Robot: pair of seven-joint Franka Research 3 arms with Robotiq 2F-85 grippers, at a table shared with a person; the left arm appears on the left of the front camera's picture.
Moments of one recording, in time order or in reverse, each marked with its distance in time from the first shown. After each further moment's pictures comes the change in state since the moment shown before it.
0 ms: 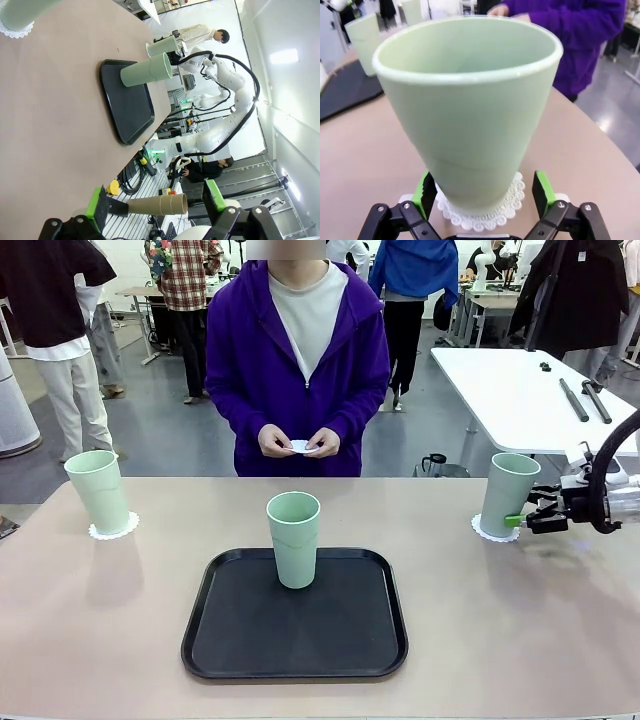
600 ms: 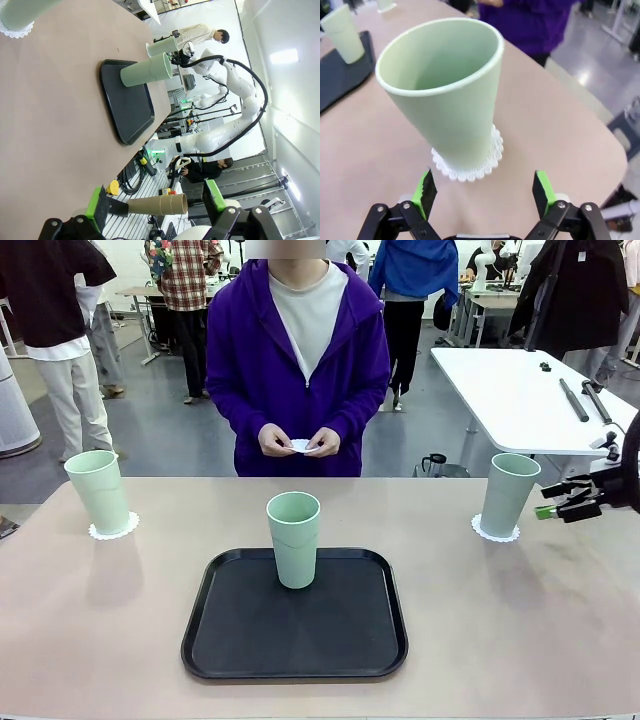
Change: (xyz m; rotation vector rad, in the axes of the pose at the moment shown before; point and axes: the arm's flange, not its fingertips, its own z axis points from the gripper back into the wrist) left arm 0.000 0.000 0.000 0.000 0.000 0.000; right arm 0.044 0.017 0.060 -0.151 0.231 -0.097
